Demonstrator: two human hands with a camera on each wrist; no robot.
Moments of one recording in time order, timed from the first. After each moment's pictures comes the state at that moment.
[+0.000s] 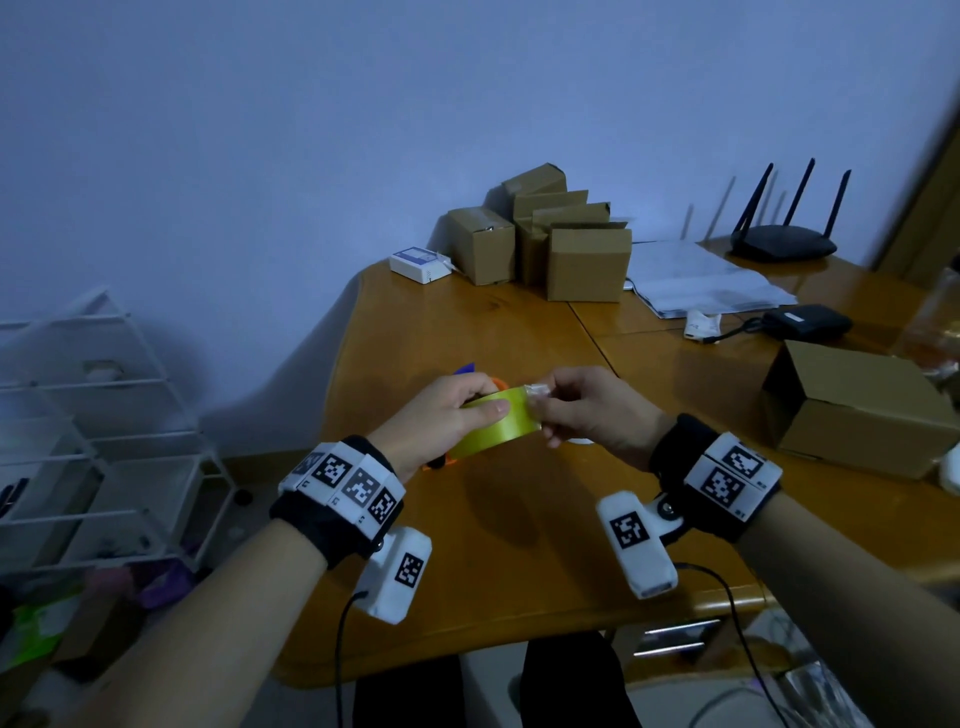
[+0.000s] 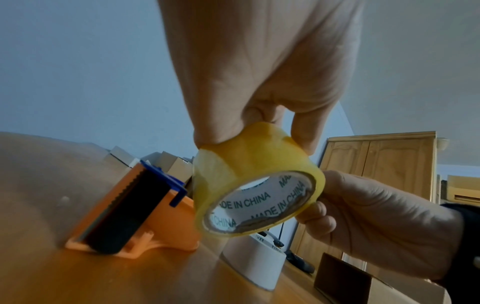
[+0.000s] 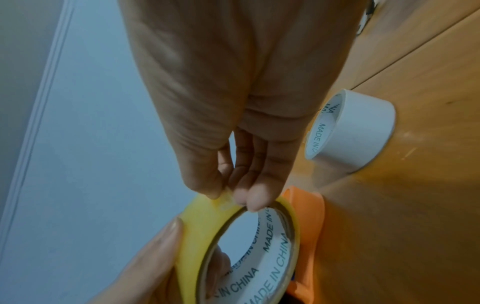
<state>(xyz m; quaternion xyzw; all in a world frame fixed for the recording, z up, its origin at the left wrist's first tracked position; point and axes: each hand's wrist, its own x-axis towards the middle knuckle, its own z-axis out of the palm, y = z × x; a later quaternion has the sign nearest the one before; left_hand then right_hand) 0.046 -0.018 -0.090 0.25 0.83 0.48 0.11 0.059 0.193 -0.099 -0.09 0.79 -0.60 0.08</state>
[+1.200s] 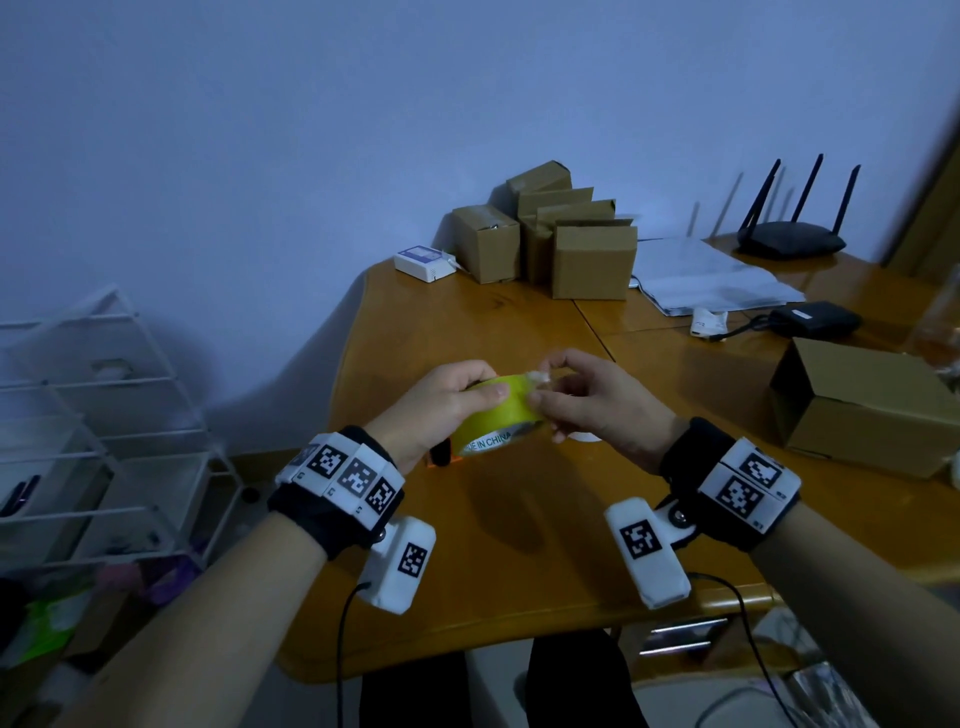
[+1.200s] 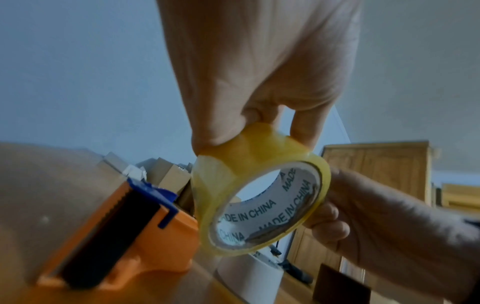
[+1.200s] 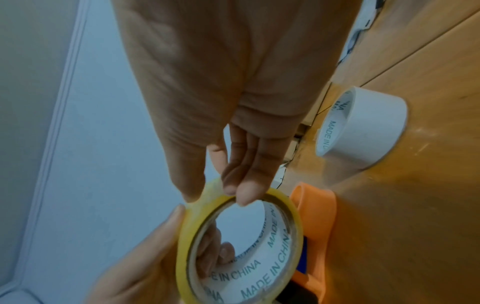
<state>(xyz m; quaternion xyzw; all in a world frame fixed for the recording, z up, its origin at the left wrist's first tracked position) 0.047 -0.020 -0.080 0.23 0.80 0.54 0.14 0.072 0.187 -0.090 -0.12 0.78 -0.61 0.03</state>
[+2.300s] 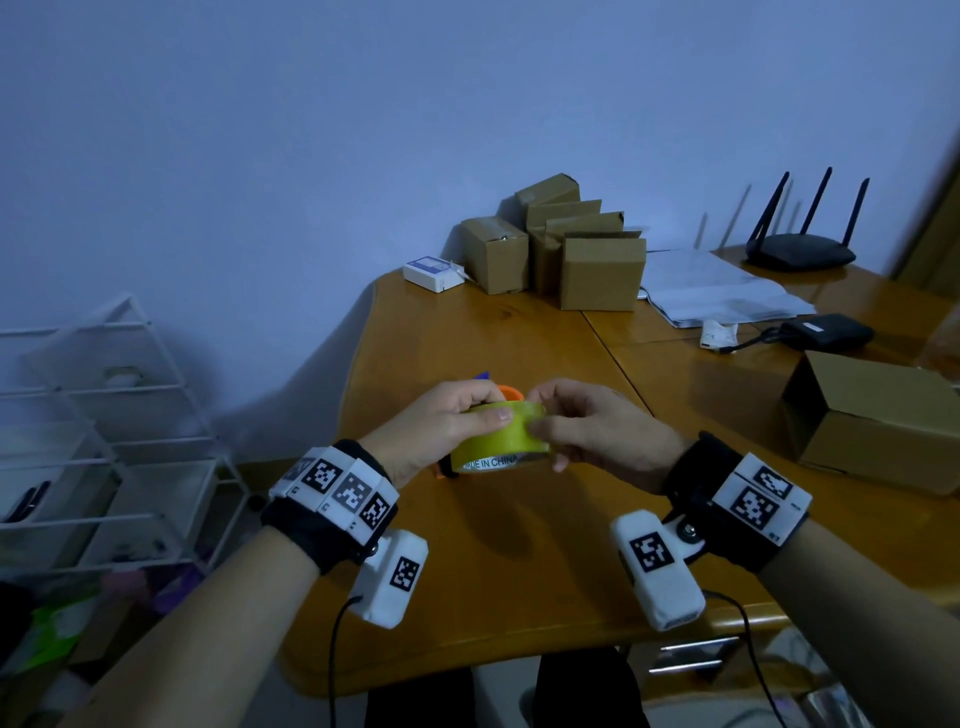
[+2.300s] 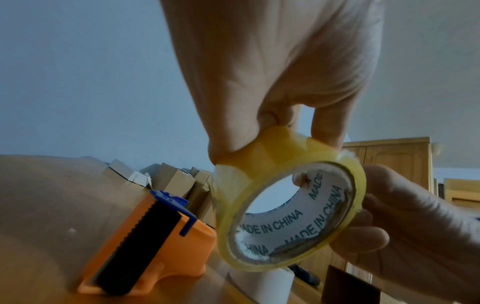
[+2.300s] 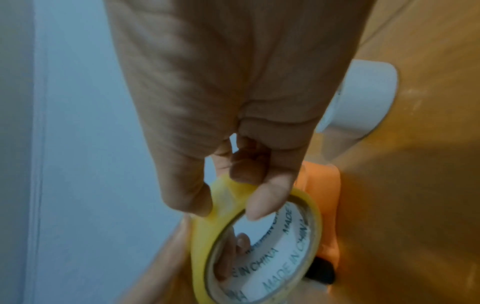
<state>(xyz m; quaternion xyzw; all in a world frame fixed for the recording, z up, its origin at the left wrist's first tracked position) 0.047 -0.034 -0.080 0.28 0.79 0.52 0.15 0.075 0.174 -0.088 -0.12 0.74 -0.65 0.14</state>
